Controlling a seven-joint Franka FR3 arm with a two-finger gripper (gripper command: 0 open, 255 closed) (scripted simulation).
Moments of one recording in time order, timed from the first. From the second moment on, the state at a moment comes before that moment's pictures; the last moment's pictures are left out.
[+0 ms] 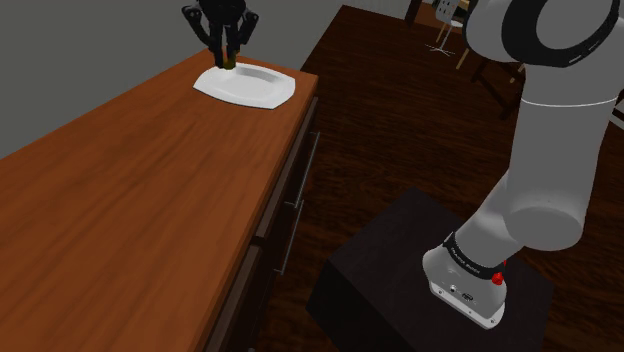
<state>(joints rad) 0.20 0.46 0.46 -1.11 -0.17 1.52 0.67</state>
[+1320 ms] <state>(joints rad) 0.04 0.41 0.43 -1.35 -0.14 1.71 0.52</state>
